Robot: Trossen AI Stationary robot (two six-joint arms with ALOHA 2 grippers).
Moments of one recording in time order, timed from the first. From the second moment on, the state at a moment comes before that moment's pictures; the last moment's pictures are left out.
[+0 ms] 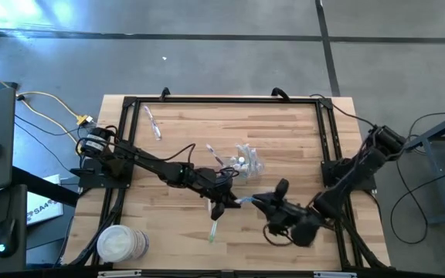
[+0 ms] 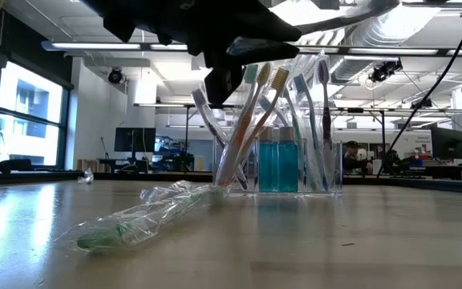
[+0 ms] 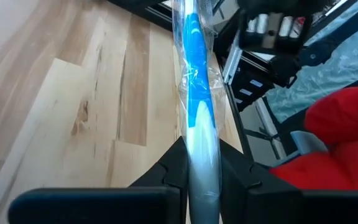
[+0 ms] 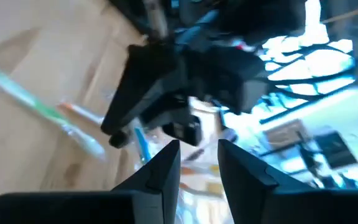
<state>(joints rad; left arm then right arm) -0.24 1.75 1.04 0.39 0.13 -0.55 0.76 1.52 0.96 -0.03 1.09 -0.35</state>
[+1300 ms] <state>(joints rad) -0.37 1.74 1.04 0.67 -0.25 0.08 0.84 1.51 0.95 0.15 1.18 0.13</state>
